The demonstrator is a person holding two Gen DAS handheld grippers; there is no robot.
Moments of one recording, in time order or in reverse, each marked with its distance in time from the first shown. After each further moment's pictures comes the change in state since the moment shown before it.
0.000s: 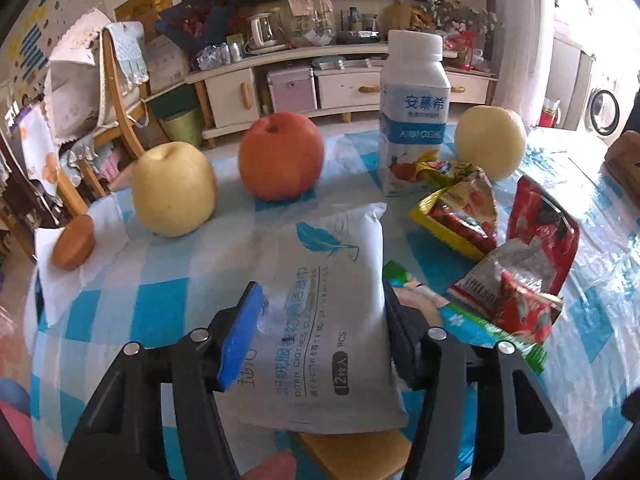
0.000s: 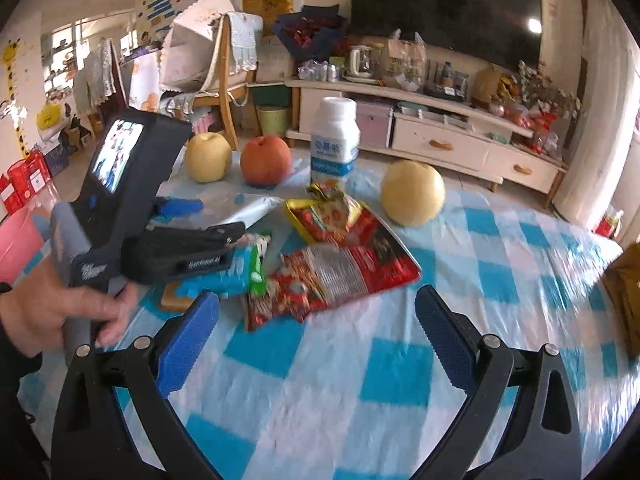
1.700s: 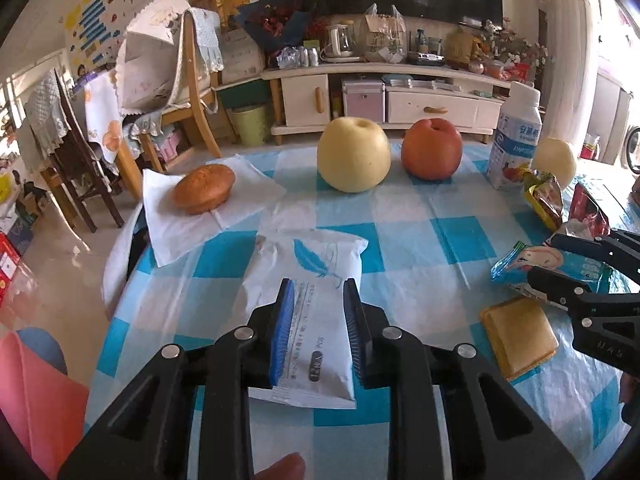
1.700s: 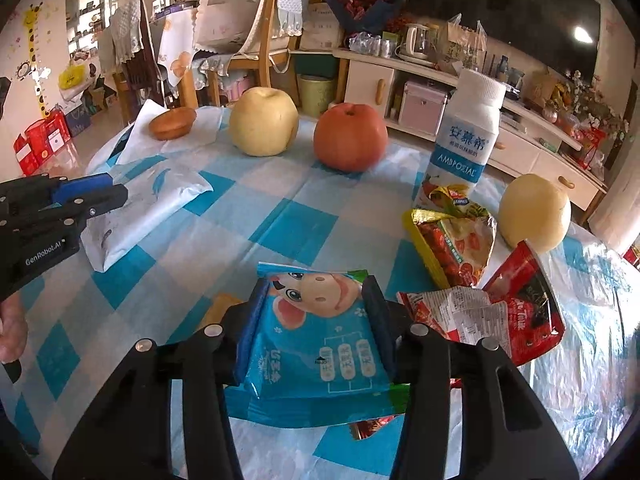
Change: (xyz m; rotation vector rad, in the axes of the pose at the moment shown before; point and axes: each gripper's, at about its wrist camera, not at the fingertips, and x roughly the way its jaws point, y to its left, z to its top) left arm -0.060 0.120 -0.053 -0.131 -0.034 0.110; right arm 0.090 0.077 0.020 -0.098 0.118 0.083
